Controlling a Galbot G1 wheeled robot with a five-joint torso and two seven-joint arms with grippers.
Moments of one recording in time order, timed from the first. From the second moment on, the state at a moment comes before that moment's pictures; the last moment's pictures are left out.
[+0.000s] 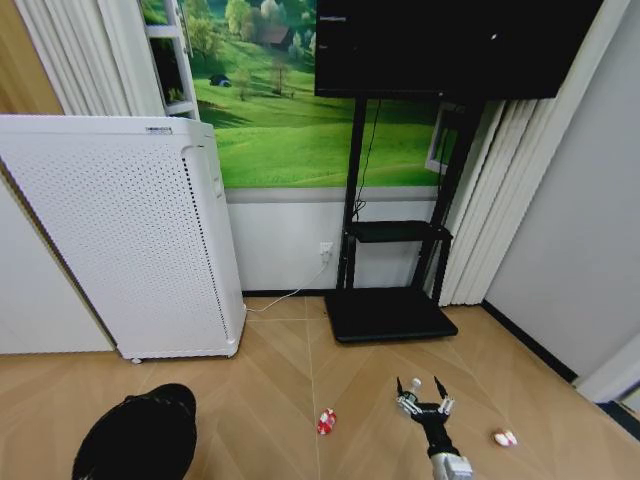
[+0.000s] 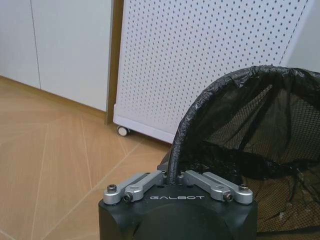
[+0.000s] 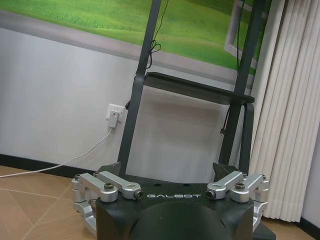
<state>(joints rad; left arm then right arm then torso) 2.07 -1.32 -1.06 -1.99 -0.78 0.01 0.04 -1.62 1.45 0.67 1.76 -0.05 0.39 0.03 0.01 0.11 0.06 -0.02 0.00</state>
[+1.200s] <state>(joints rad) 2.07 -1.36 -0.99 -2.04 -0.76 0.05 0.03 -1.51 1.30 0.53 1.60 0.05 0.13 -0.03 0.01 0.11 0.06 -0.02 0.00</state>
